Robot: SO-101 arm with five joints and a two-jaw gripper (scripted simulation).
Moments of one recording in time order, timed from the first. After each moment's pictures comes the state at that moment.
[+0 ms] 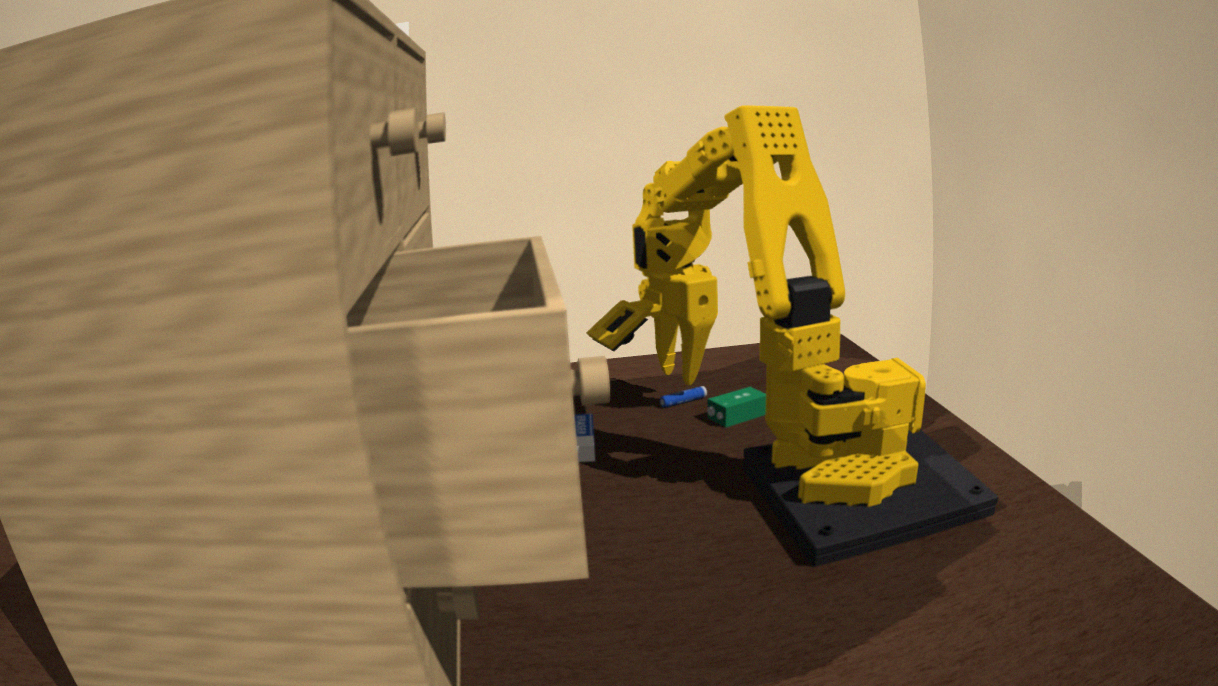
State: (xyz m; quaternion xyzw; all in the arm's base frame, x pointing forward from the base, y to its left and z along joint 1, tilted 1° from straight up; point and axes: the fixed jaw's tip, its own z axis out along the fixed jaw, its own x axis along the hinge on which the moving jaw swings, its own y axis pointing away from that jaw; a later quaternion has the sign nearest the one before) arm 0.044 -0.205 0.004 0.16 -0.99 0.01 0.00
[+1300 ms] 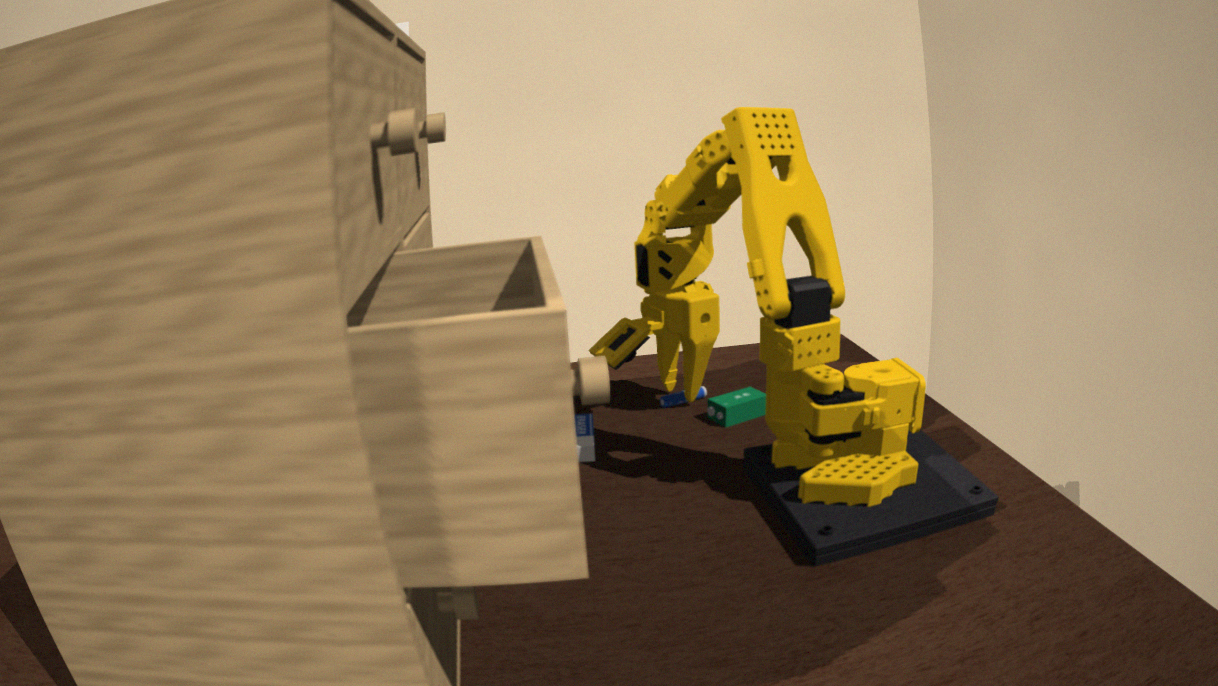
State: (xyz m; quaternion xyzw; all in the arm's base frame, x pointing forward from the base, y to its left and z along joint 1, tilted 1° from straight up) arm 0.044 -0.202 -0.011 0.16 -0.99 0.00 0.00
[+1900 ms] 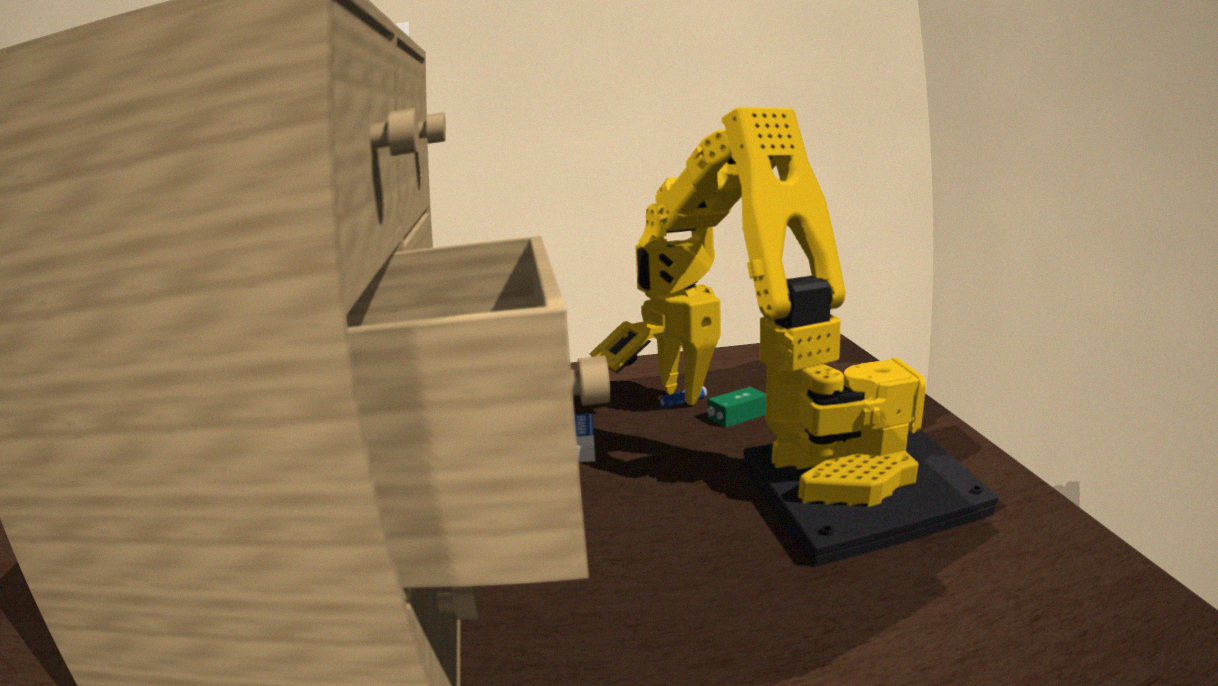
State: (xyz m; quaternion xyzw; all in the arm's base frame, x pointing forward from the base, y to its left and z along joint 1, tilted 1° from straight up) arm 0.043 -0.201 -0.014 0.16 -0.99 0.00 0.00
